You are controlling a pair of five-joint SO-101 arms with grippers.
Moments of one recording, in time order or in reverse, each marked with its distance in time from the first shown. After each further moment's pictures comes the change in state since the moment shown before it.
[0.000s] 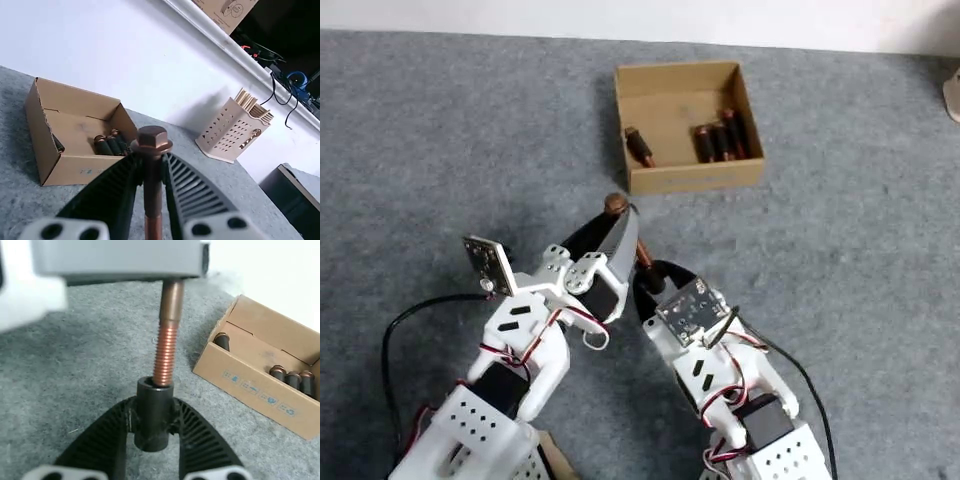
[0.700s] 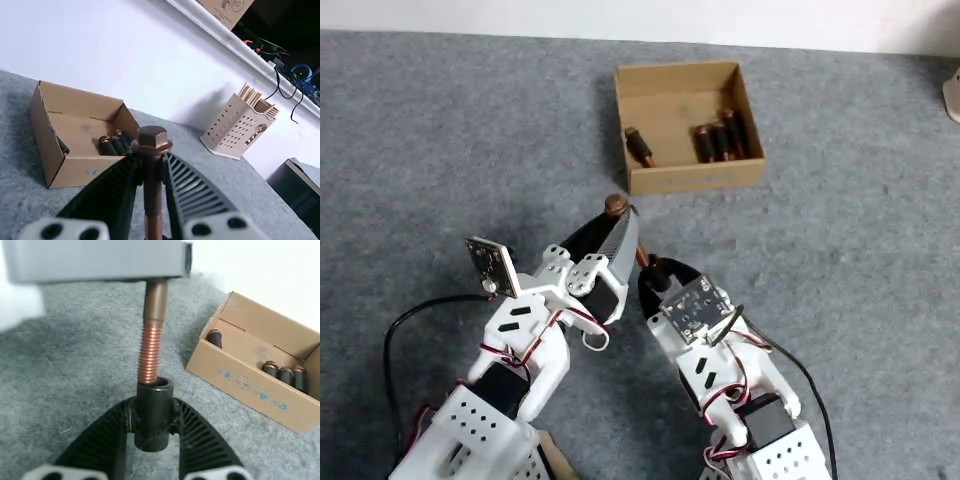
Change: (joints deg) left arm 0.2 0.0 0.5 0.0 -2.4; right arm 1.7 0.0 0.0 0.0 0.0
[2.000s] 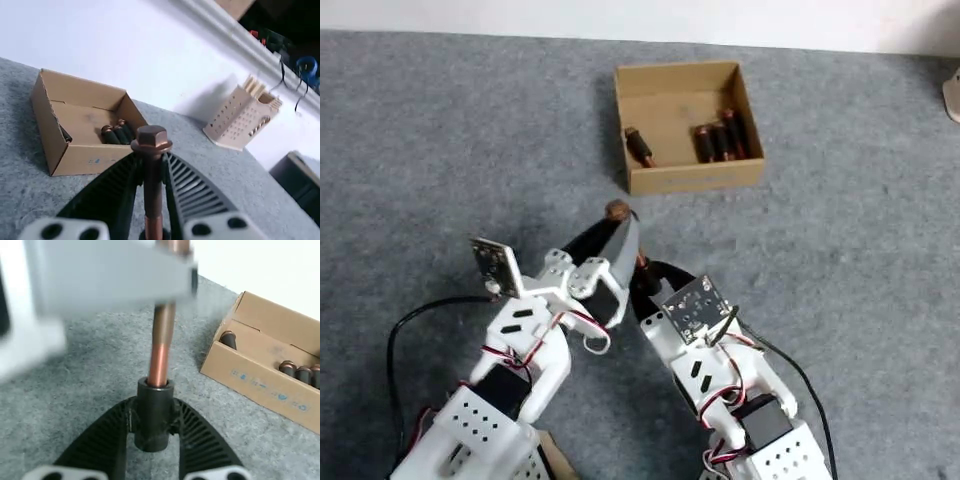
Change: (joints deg) left arm 0.4 0.0 1.8 0.0 -0.5; right arm -2.7 0.0 -0.1 -1.3 -4.5
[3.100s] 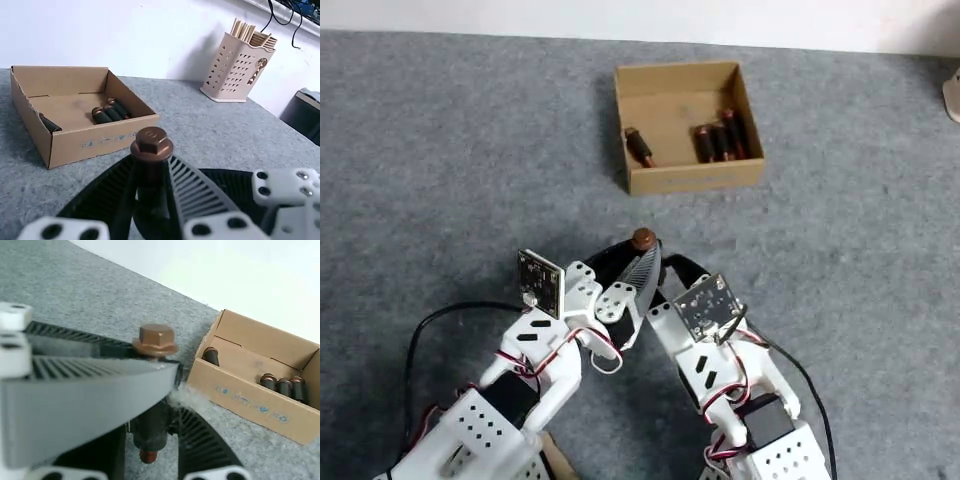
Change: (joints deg) left arm 6.6 -0.1 1.2 4.5 -12.0; right arm 3.5 0.0 0.0 -3.8 -0.1
